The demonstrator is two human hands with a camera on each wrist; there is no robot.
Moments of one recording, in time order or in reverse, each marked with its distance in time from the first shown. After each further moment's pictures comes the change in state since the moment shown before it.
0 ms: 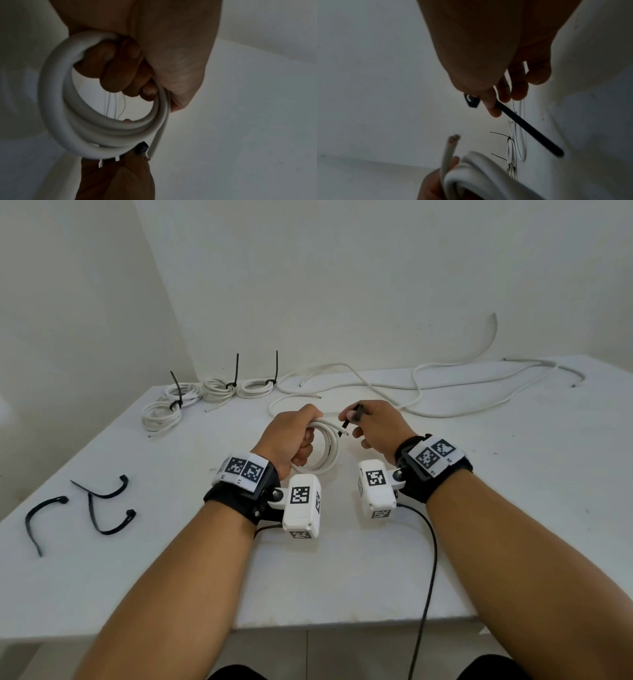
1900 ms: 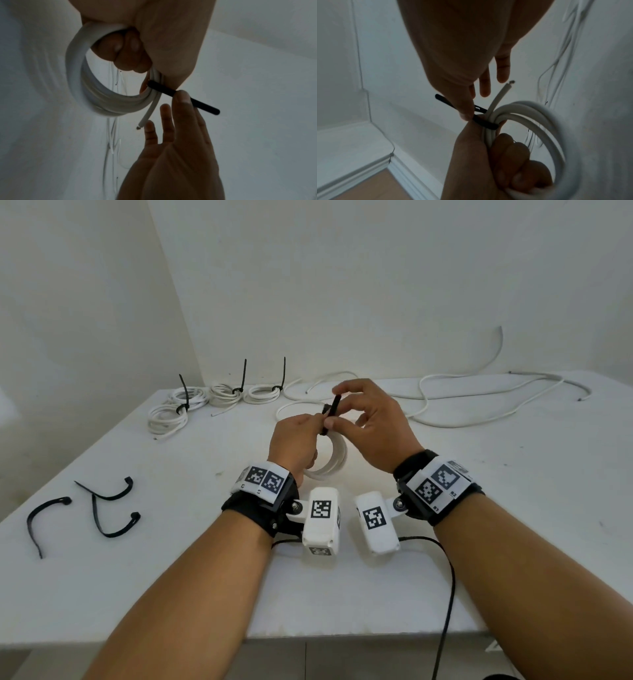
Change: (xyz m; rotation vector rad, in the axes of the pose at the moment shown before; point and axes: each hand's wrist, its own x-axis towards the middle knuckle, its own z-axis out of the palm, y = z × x) left_hand 0.006 -0.013 0.007 -0.014 0.251 0.143; right_hand -0.022 -0.025 0.015 -0.204 0.134 -0.584
